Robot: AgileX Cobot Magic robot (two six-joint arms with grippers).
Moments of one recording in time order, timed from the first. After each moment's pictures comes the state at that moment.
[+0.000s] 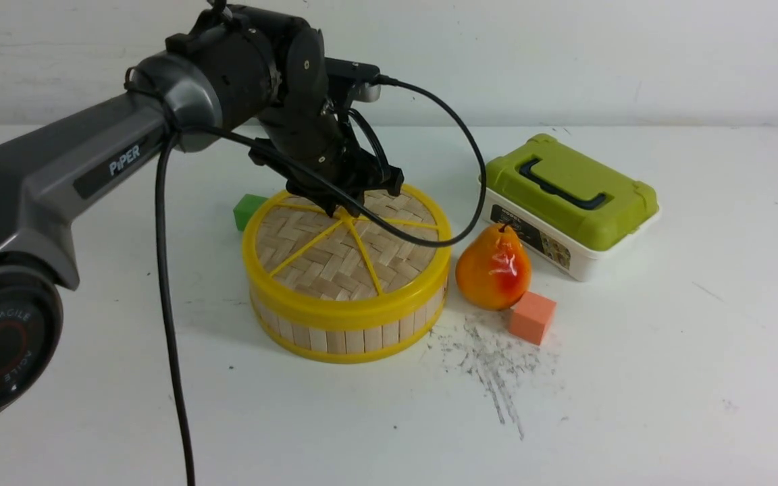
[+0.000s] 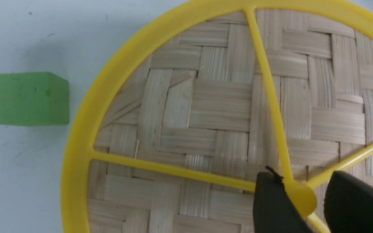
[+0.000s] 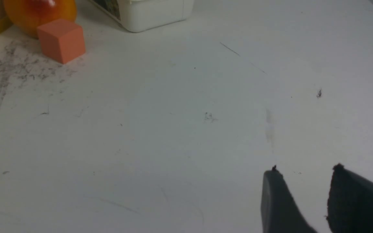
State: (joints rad) right arm -0.04 -0.02 0.02 -0.02 0.39 -0.03; left arm -0.42 2.16 -2.02 0.02 0.94 -0.08
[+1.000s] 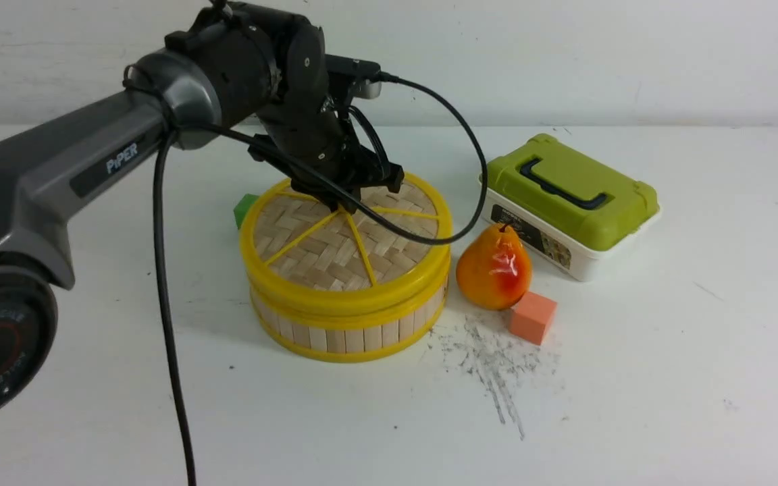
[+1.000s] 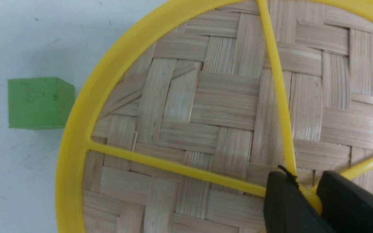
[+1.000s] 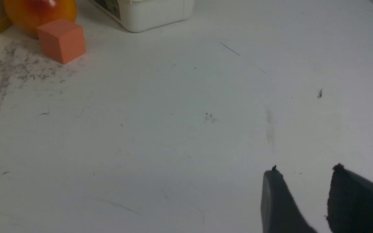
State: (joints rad) right arm -0.04 -0.02 0.02 -0.02 0.39 -0.03; left arm -0.42 2.13 -2.03 0.02 0.94 -0.08
